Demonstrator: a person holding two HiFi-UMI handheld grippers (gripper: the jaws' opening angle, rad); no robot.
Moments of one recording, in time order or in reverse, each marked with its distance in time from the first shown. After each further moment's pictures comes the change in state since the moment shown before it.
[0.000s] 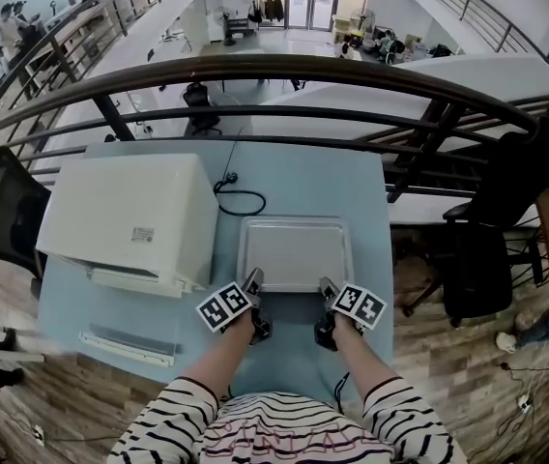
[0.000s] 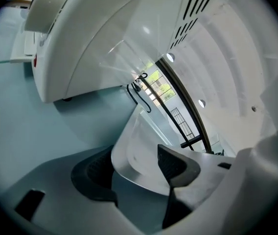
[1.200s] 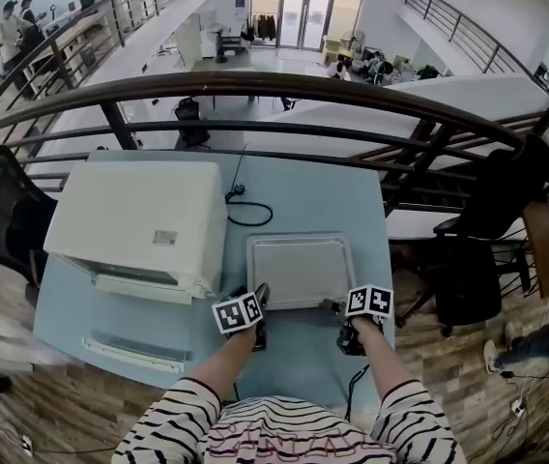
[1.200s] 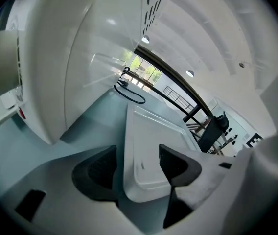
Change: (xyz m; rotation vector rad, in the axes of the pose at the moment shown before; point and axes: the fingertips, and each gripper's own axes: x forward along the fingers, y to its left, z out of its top) left arm -0.011 0.017 0.000 0.377 0.130 0.037; right arm -0.020 0.000 -0.037 -0.208 0.344 -0.047
